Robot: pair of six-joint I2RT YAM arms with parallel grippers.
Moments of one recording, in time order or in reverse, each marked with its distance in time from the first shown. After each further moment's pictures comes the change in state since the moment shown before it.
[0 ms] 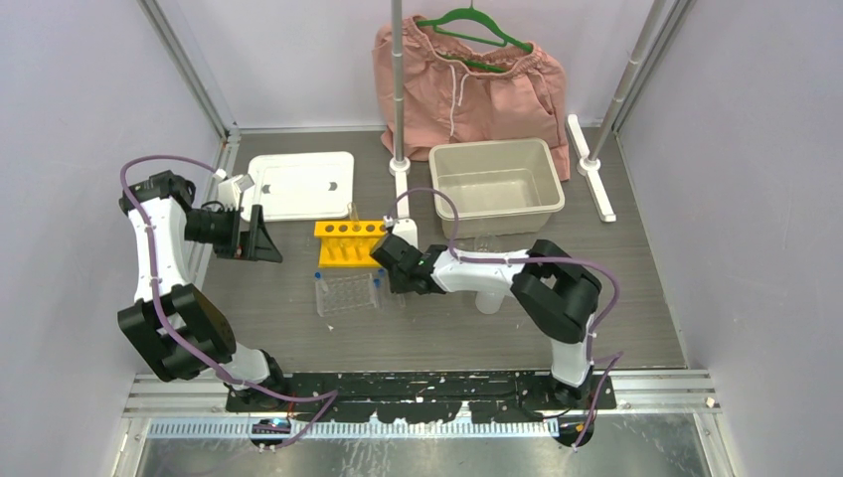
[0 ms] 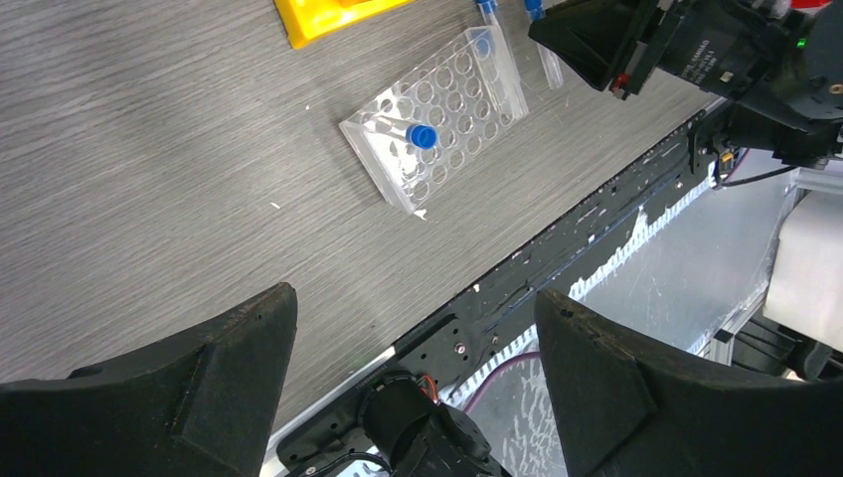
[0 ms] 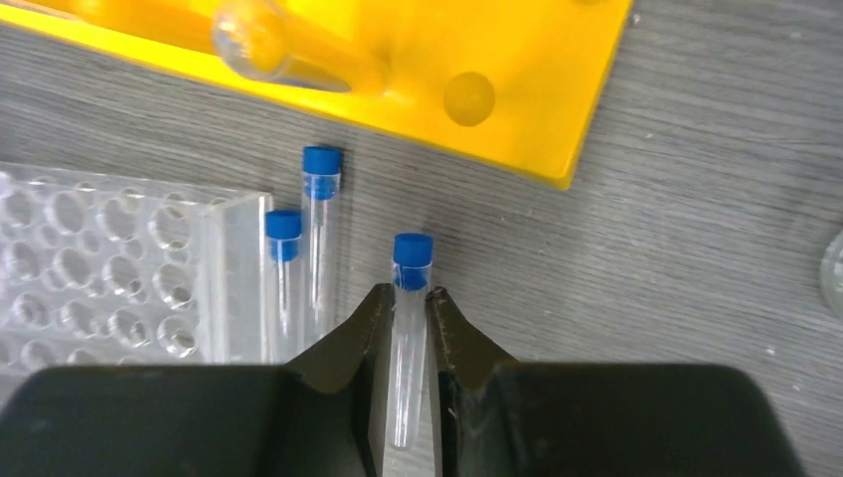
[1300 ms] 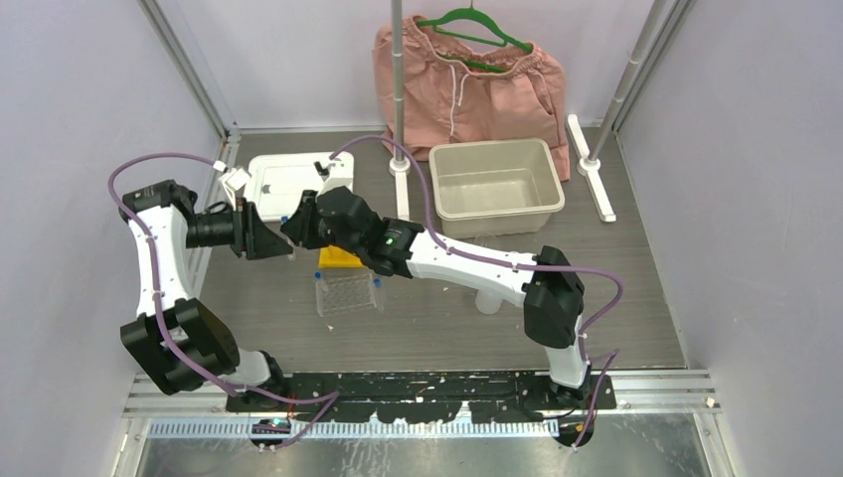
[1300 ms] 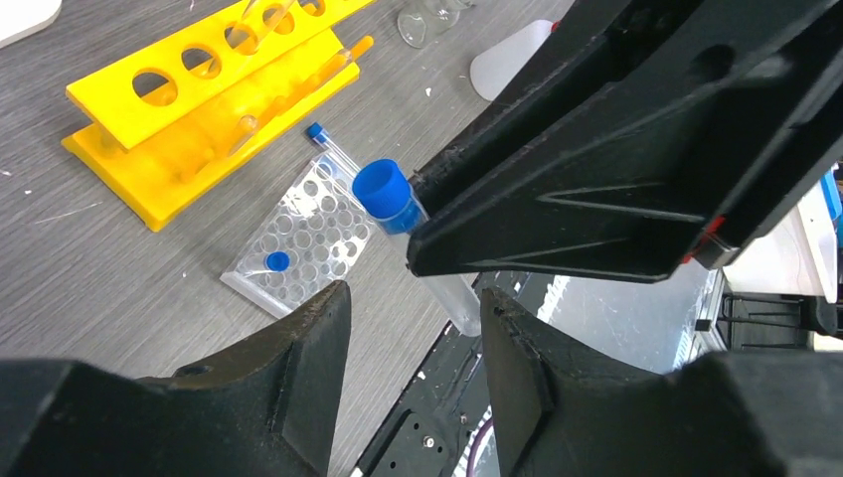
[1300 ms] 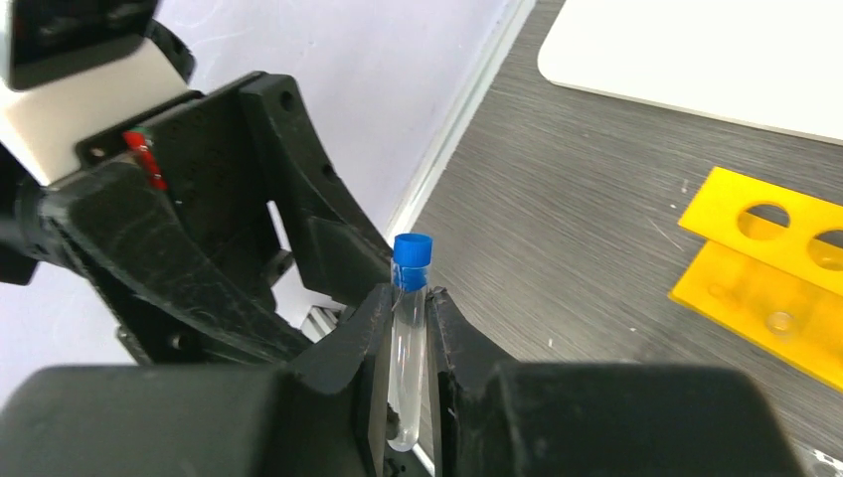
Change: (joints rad) left arm -0.007 -0.069 -0.035 -0.124 0.416 0.283; right arm 0.127 0.040 0.549 0.218 -0.127 0.077
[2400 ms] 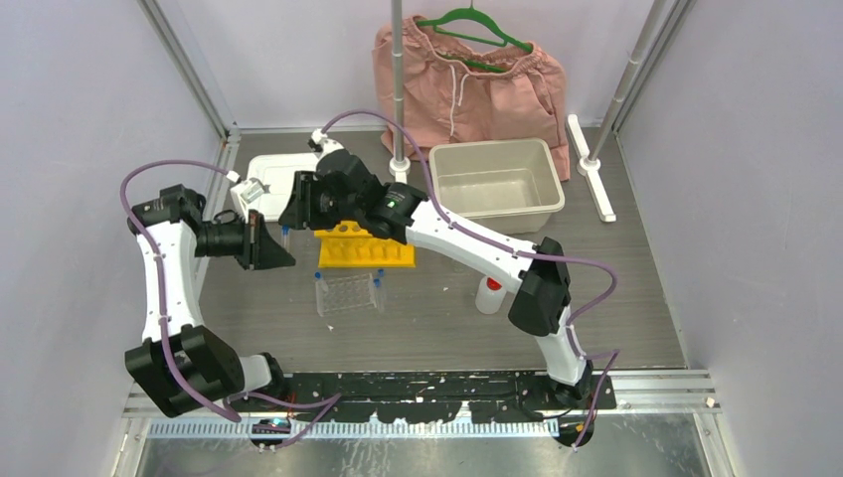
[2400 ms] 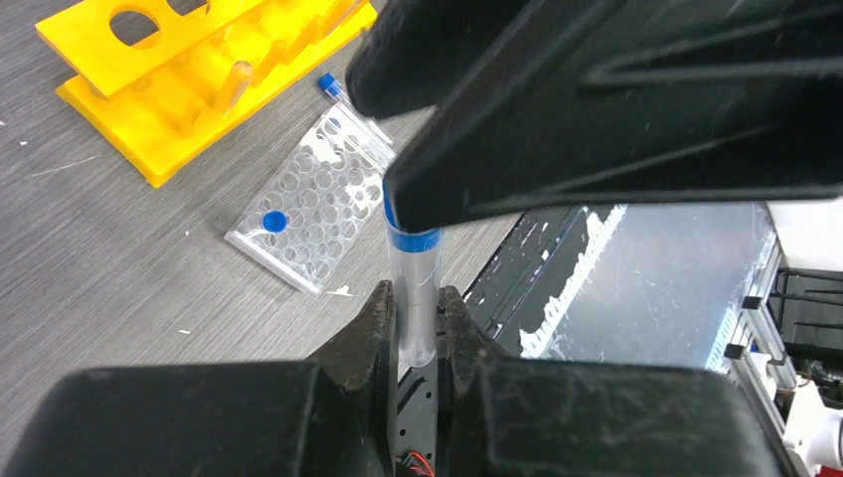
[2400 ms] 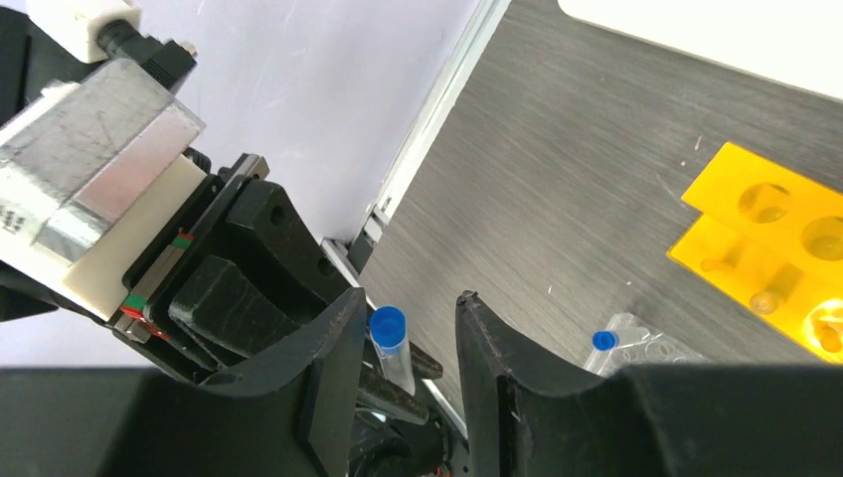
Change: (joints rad) left arm -0.055 -0.109 -0.080 0.074 -0.112 -0.079; right arm -0.090 0.100 0.310 -0.330 -0.252 -0.005
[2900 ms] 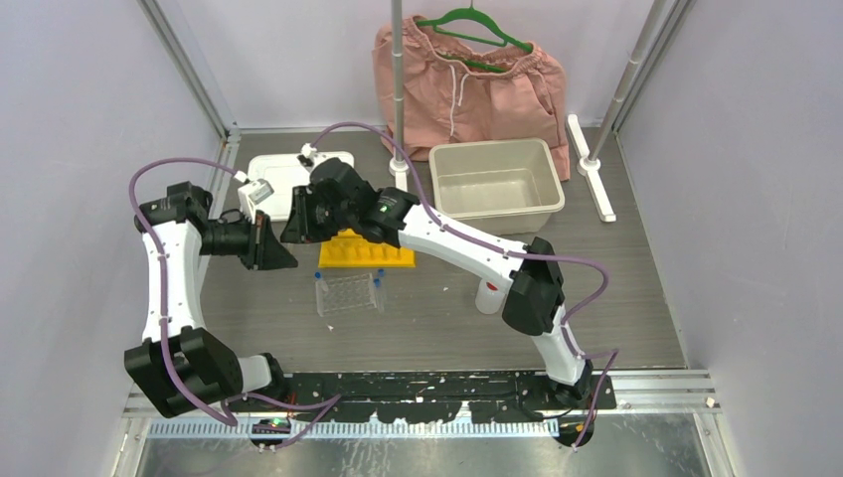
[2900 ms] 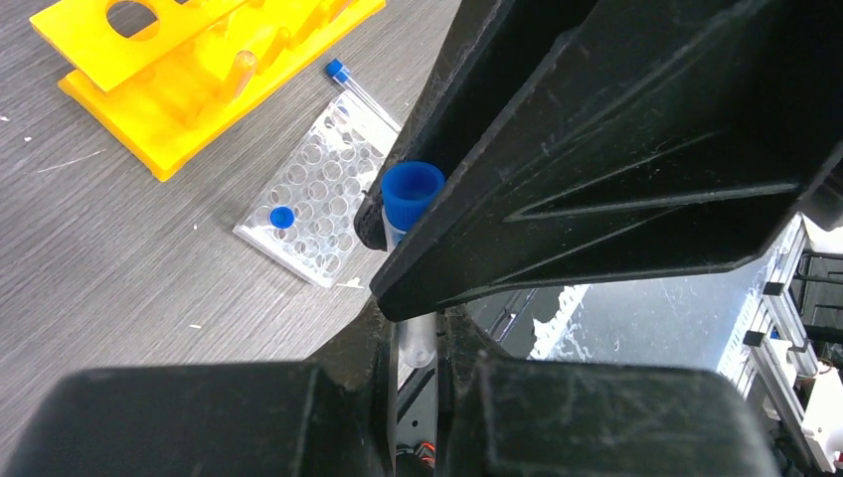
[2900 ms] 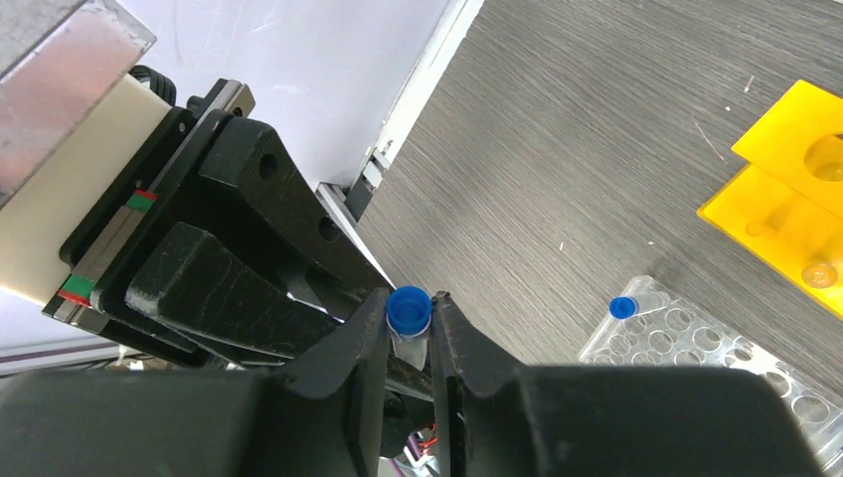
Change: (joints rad) left arm -0.046 -0.012 -0.010 0.048 -0.049 -0.028; right arm 0.003 0.040 0.008 -0.046 -0.108 -0.011
